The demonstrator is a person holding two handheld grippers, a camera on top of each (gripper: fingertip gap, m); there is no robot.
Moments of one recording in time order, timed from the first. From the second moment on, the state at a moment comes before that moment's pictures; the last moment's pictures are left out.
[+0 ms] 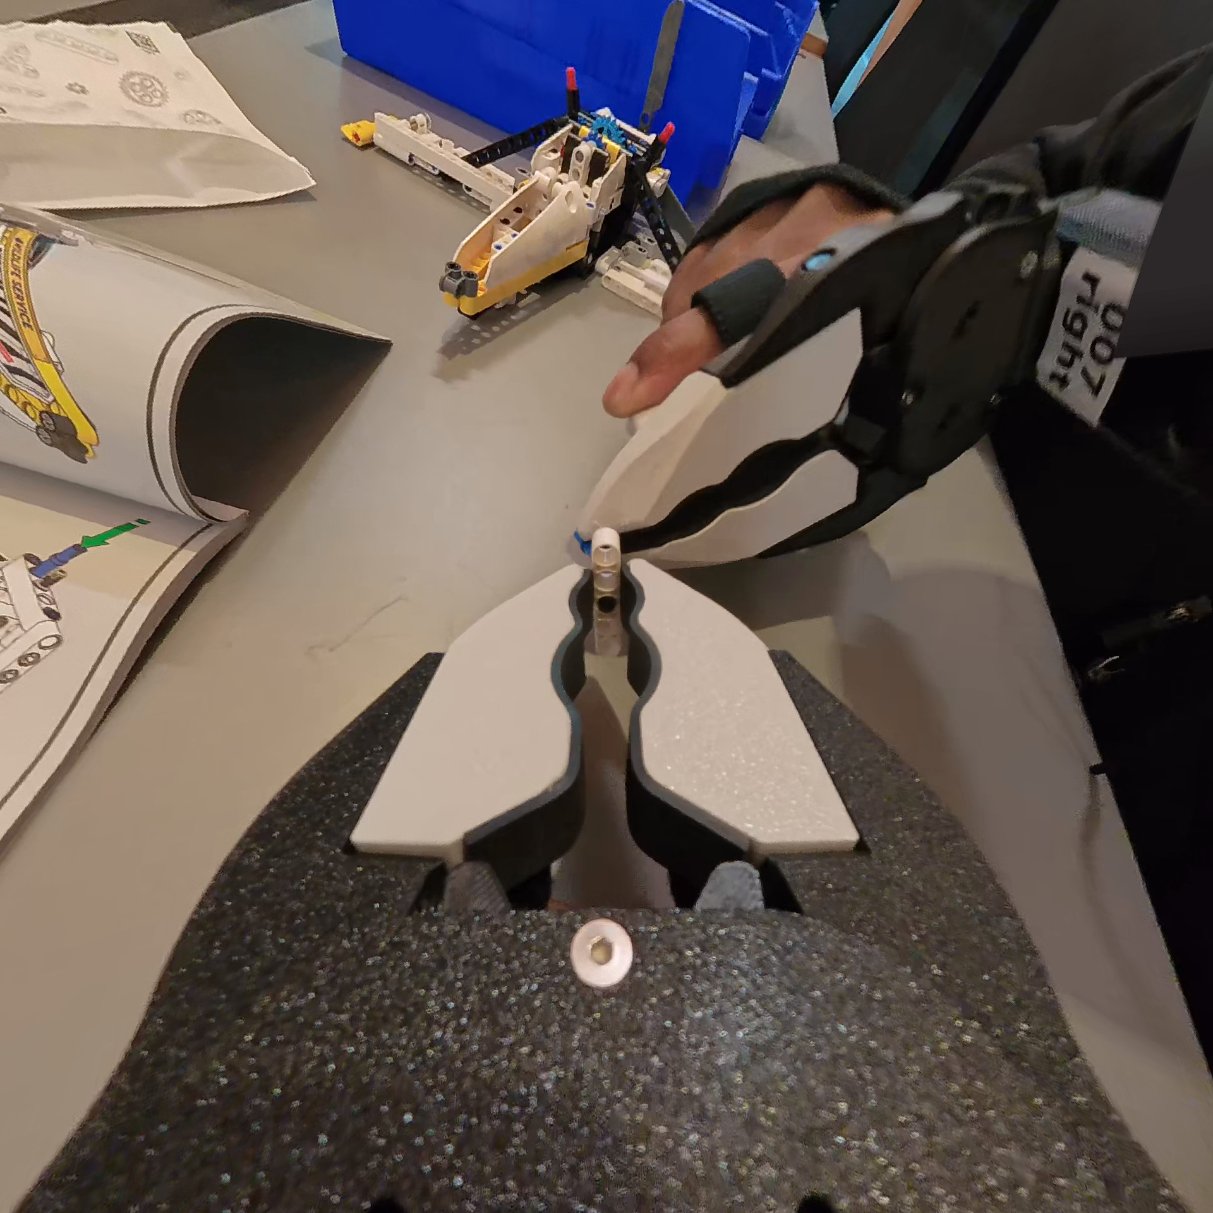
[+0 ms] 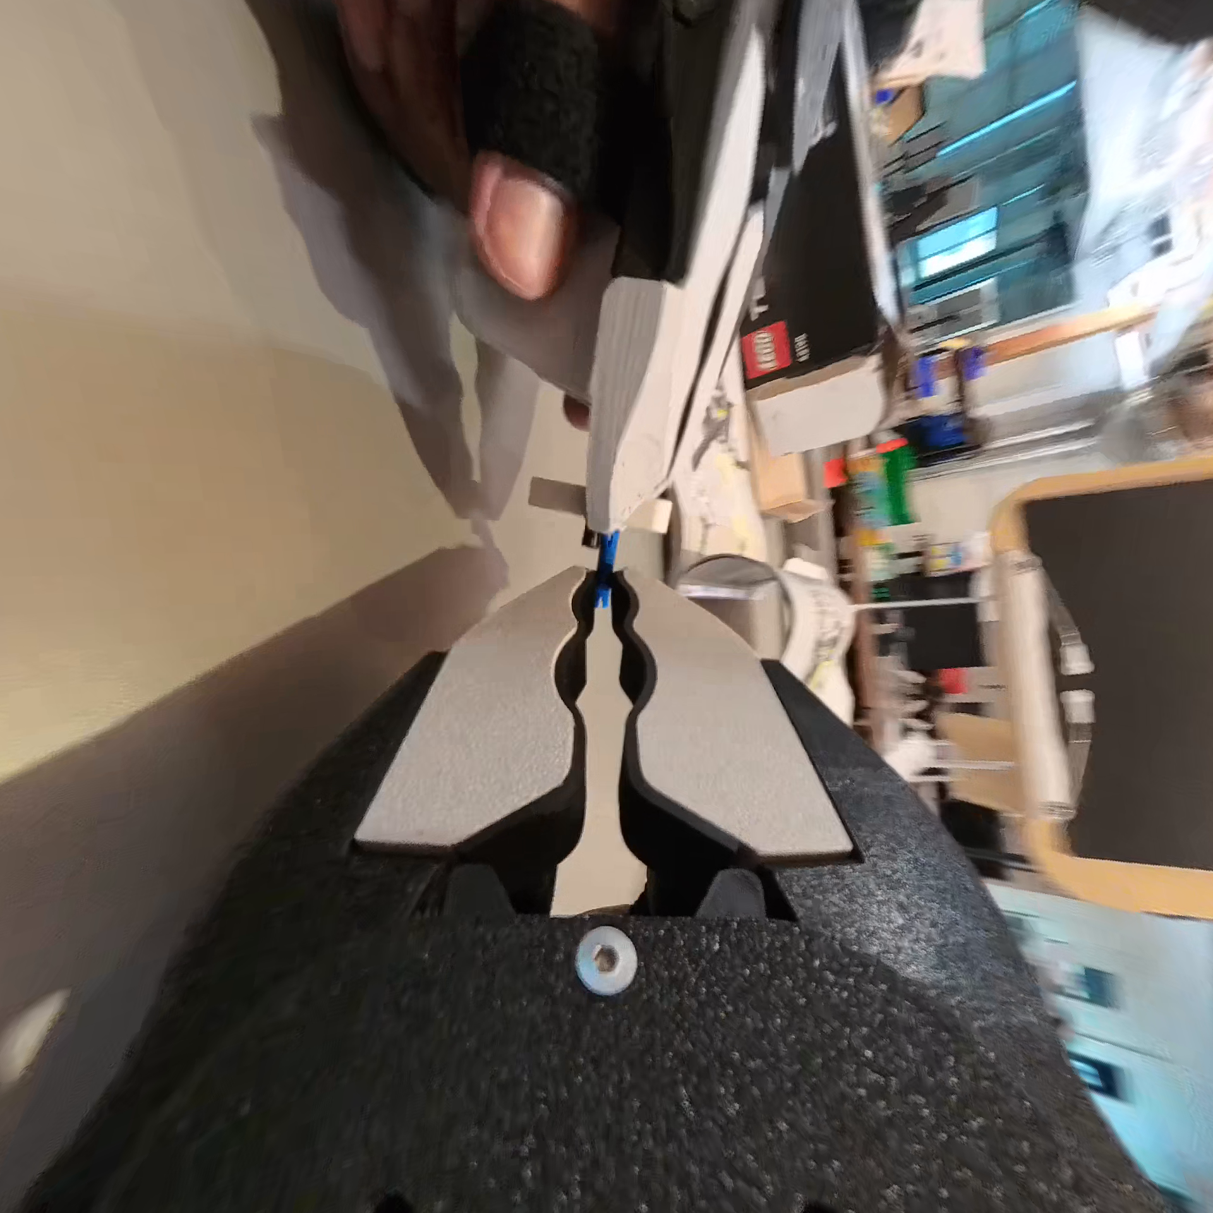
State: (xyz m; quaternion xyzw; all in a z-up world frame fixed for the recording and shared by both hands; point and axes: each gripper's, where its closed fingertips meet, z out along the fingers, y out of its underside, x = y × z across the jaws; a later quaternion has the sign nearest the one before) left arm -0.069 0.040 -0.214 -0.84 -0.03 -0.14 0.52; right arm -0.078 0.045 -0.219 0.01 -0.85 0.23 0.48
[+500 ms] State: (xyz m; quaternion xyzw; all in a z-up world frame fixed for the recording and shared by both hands) left arm -0.067 0.038 -0.225 -0.87 0.09 0.00 0.49; right arm -0.074 0.050 -0.230 -0.03 -0.88 0.25 0.40
